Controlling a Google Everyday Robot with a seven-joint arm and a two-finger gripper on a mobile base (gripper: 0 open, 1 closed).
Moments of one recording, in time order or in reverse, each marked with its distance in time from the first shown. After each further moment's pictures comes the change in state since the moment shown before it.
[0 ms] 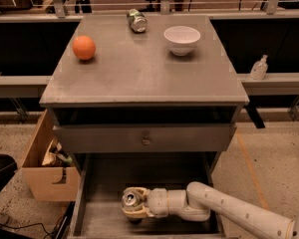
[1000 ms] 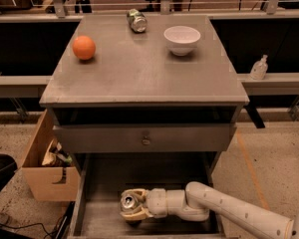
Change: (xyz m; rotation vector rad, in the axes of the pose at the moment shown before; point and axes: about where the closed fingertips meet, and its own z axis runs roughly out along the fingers) arm -0.002 0.003 0.005 -0.010 -0.005 0.001
